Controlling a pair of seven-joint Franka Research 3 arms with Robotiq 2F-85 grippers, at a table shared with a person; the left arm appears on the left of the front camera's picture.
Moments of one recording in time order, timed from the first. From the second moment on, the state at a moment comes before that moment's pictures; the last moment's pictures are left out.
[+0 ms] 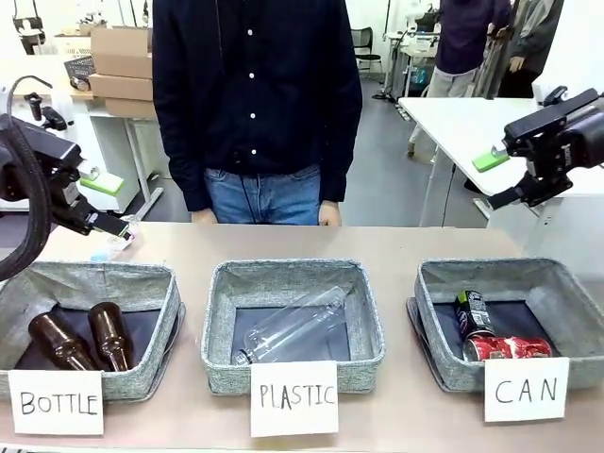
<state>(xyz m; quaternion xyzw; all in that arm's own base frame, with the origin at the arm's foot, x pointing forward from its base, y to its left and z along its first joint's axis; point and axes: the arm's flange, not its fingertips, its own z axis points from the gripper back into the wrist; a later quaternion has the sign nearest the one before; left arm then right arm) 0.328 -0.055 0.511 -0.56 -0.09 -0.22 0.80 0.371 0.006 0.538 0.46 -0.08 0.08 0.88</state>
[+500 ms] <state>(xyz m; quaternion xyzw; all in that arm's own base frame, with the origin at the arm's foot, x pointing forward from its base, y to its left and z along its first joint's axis) 0.328 -0.055 0.511 -0.56 -0.09 -0.22 0.80 0.370 0.005 0.539 0.46 -0.08 0.09 0.88</state>
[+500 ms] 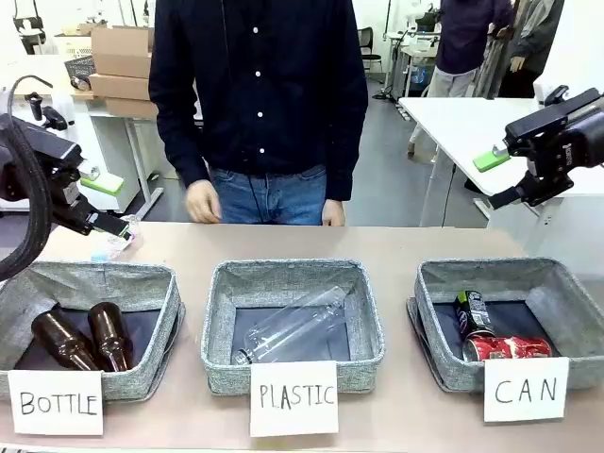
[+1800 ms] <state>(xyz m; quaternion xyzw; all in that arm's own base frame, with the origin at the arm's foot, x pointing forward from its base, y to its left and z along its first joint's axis) 0.328 -0.055 0.511 -0.56 -0.09 -0.22 0.80 0.370 0.005 0.539 0.46 -0.08 0.09 0.88</state>
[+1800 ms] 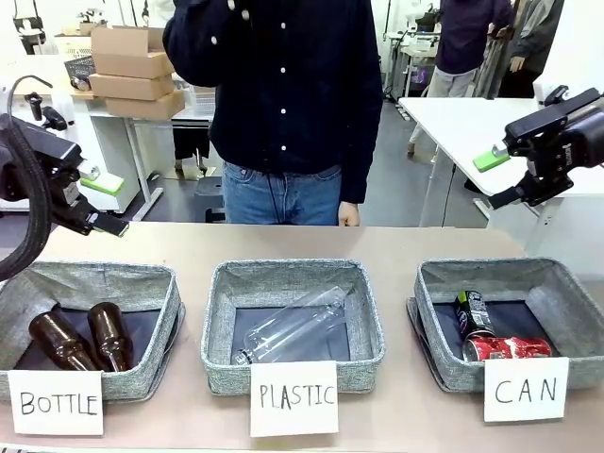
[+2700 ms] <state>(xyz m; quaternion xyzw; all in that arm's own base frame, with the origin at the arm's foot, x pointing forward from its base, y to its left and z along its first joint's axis) 0.328 -0.055 0.511 -0.56 -0.09 -0.22 0.80 0.370 0.005 0.539 0.46 -0.09 0.09 0.88</state>
